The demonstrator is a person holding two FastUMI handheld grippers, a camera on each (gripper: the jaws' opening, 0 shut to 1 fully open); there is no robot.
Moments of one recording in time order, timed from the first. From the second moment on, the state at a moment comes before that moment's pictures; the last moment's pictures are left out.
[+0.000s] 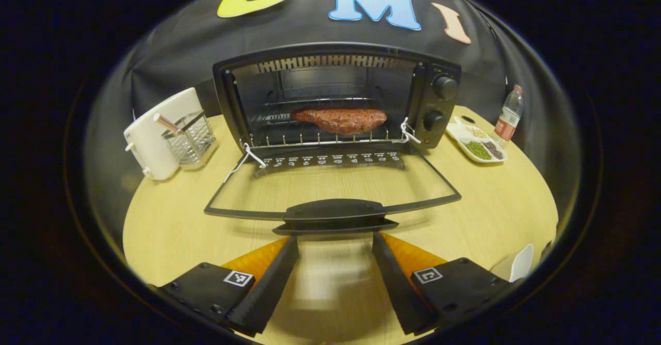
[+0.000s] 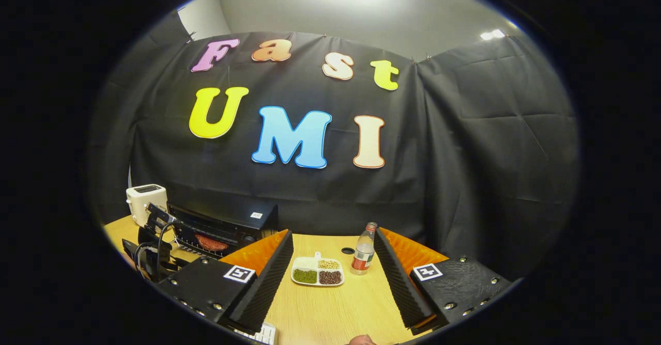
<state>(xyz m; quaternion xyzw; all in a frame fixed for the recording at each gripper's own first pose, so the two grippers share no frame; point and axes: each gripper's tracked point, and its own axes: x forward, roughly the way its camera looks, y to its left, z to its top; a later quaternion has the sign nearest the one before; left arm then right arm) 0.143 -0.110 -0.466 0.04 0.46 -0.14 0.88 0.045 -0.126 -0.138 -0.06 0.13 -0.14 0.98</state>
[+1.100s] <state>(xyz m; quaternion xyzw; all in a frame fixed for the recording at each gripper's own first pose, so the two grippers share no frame) 0.248 -0.126 -0.256 0.02 0.21 -0.16 0.97 0.056 -0.094 -0.124 -0.05 0.11 -0.11 0.99</state>
